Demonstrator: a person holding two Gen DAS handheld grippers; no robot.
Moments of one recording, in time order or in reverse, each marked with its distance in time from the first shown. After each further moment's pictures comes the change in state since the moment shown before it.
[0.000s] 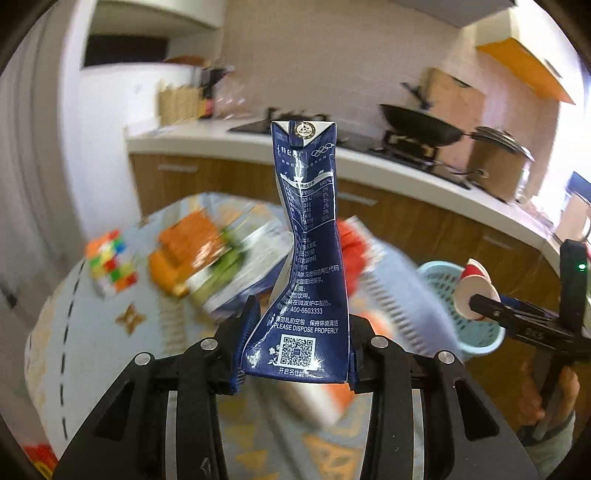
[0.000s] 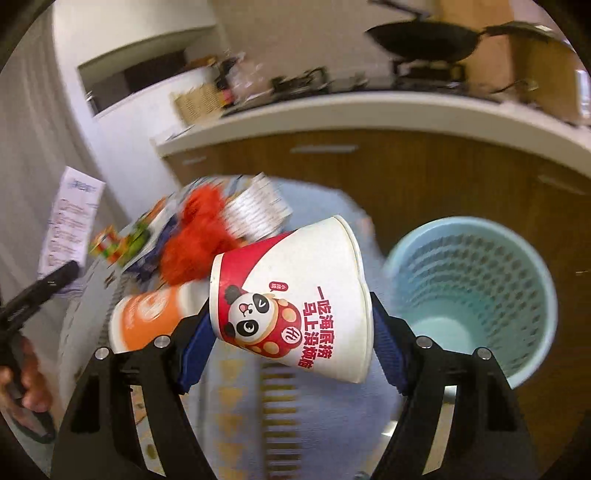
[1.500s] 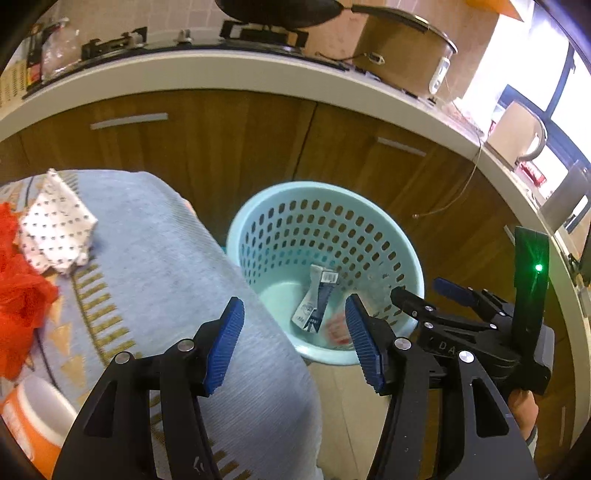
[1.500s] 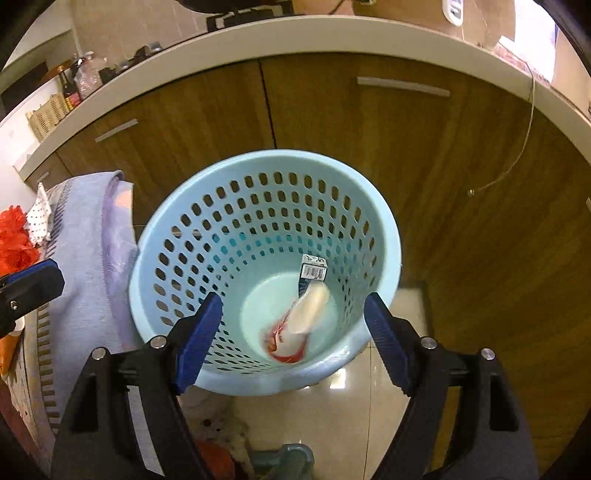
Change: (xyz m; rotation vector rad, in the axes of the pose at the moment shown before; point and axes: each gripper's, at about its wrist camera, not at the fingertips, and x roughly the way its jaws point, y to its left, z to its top) left arm 0.168 -0.208 -0.017 0.163 0.335 -0.354; right arm 0.026 -0.172 -0.033 0.206 0.149 -0.362
